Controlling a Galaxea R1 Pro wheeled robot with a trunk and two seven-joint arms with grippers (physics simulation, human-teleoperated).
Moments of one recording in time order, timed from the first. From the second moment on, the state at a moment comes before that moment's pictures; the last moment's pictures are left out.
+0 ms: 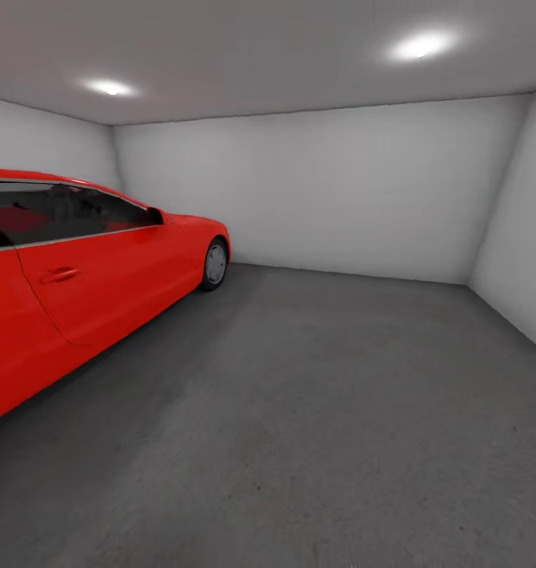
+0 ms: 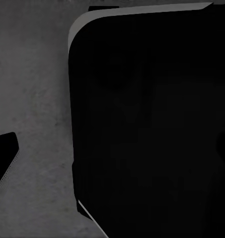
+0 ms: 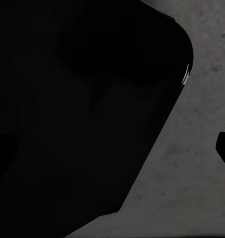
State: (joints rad) left arm 0.00 0.01 0.00 -0.04 0.00 -0.01 0.00; right arm 0.00 0.01 0.44 0.00 -0.04 -0.05 0.01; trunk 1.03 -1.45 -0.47
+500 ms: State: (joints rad) left arm 0.00 0.01 0.00 -0.04 0.00 -0.01 0.00; right arm 0.00 0.01 0.44 0.00 -0.04 -0.05 0.01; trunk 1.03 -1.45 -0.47
